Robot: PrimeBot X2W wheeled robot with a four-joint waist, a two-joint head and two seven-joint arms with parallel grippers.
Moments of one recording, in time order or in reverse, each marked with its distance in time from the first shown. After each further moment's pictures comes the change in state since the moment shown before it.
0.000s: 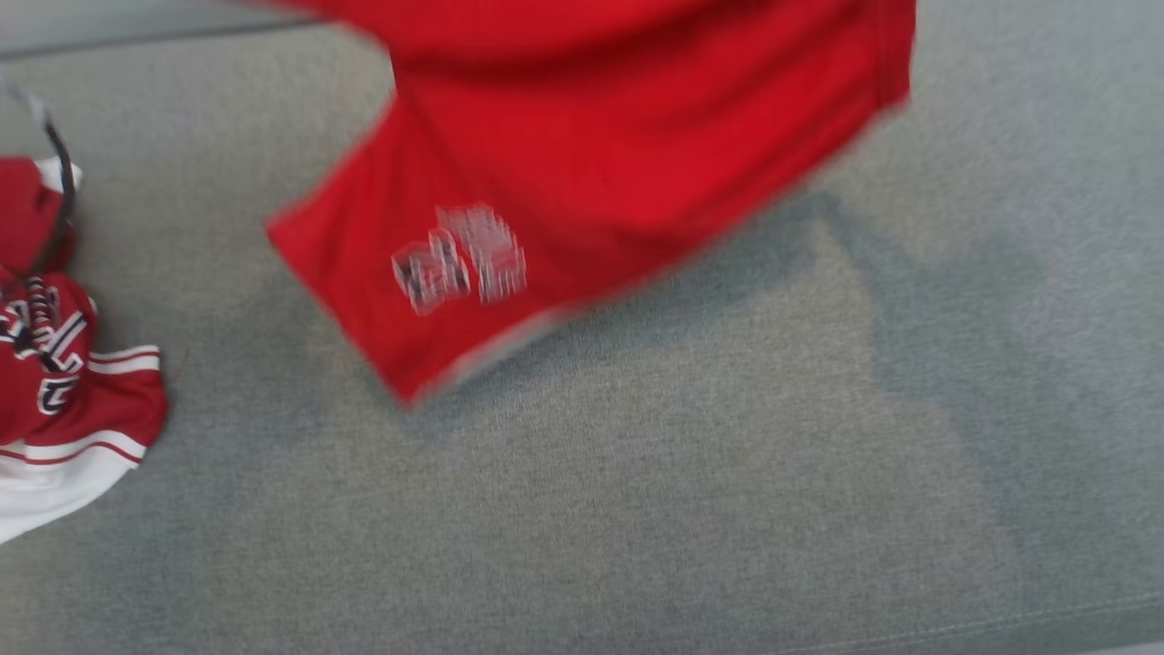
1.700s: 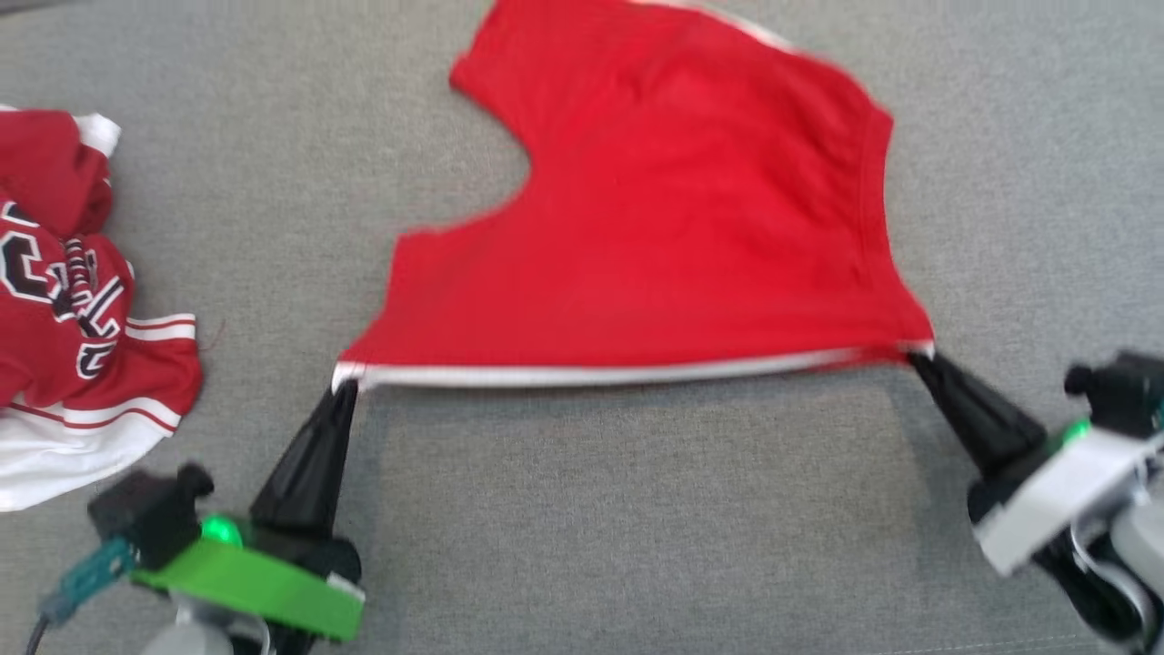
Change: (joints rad) left arm 0.943 -0.119 -0.165 0.025 0.200 -0.059 -0.707; right arm 0.705 -0.058 0.302 0.148 -0.236 0.001 -0.625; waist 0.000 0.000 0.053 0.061
